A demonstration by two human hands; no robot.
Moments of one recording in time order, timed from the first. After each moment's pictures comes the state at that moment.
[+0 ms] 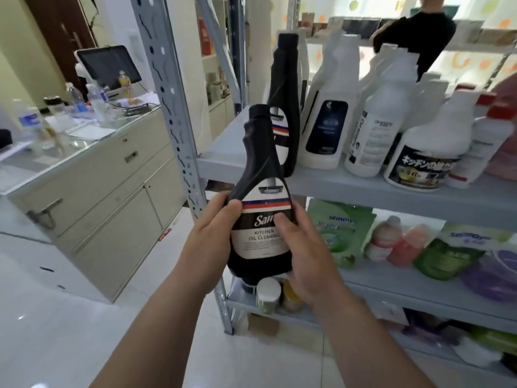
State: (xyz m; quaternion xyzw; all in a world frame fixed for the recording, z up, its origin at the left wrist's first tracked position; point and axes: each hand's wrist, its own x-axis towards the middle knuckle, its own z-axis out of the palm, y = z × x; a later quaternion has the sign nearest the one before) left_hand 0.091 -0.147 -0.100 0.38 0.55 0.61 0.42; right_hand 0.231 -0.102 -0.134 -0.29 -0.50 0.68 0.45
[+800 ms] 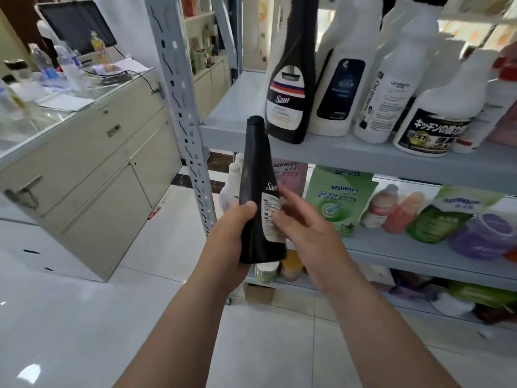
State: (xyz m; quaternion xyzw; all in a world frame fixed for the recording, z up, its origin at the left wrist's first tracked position) left_hand 0.083 -0.172 -0.146 0.24 0.44 0.60 0.62; right_hand 0.221 -0.135 -0.149 -0.40 -0.52 0.62 0.43
